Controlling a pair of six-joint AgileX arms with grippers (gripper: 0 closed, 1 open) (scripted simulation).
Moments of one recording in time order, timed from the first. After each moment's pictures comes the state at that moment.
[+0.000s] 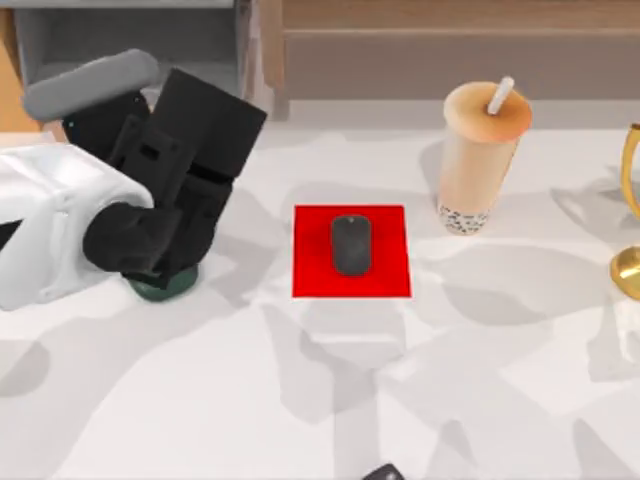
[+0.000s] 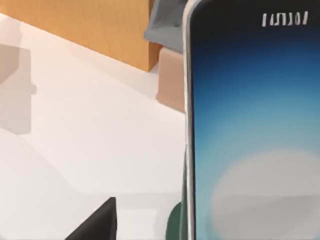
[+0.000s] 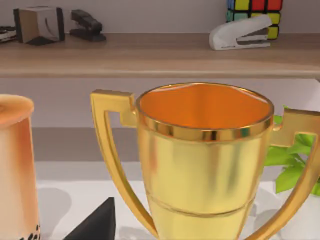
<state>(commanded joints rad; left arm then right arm) -0.65 1.50 0.93 -0.29 -0.92 -0.78 0.00 0.00 0.00 0.00 0.00 0.00</state>
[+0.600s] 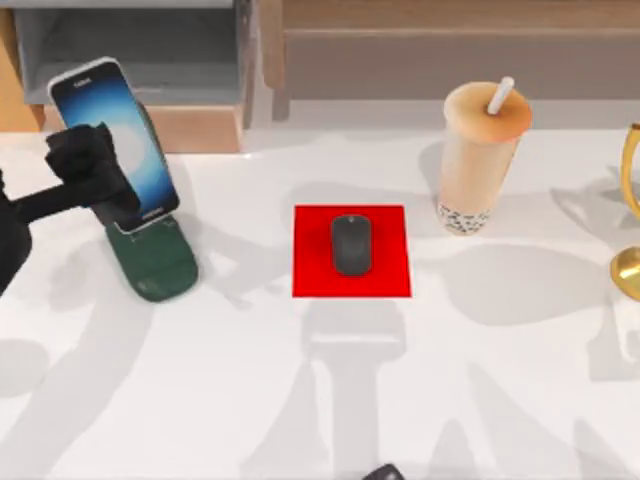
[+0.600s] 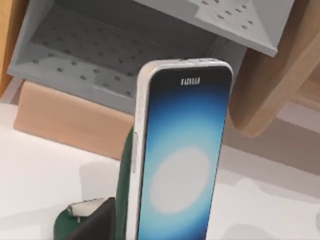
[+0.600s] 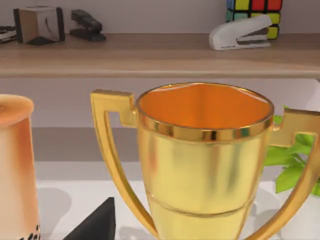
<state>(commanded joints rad) -0.45 0.76 0.54 -0.09 -0.32 -0.50 0.00 0.00 0.00 0.00 0.00 0.00</state>
